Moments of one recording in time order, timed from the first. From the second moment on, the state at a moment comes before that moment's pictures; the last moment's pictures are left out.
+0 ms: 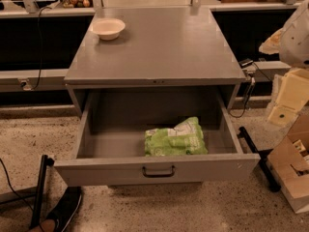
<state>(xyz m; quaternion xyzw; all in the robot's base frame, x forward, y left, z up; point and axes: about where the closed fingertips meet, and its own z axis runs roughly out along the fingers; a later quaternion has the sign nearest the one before) 0.438 -0.216 0.978 -0.60 0.78 -0.04 0.16</state>
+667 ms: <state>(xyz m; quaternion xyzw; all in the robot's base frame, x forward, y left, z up) 0.462 -0.203 0.956 -0.61 0.78 -0.03 0.15</state>
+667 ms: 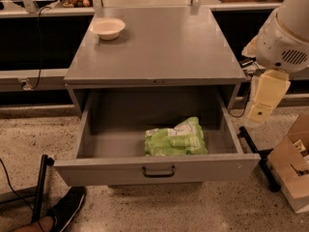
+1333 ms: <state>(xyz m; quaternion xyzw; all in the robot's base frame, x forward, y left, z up) 0.514 -0.158 0.841 -0.65 0.74 -0.02 0.15</state>
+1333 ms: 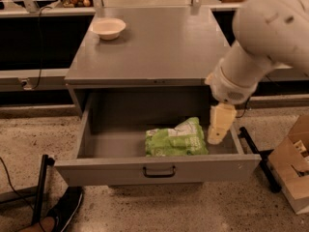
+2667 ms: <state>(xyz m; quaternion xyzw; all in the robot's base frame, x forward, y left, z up) 0.522 -0.125 0.775 -0.72 0.69 0.02 0.12</state>
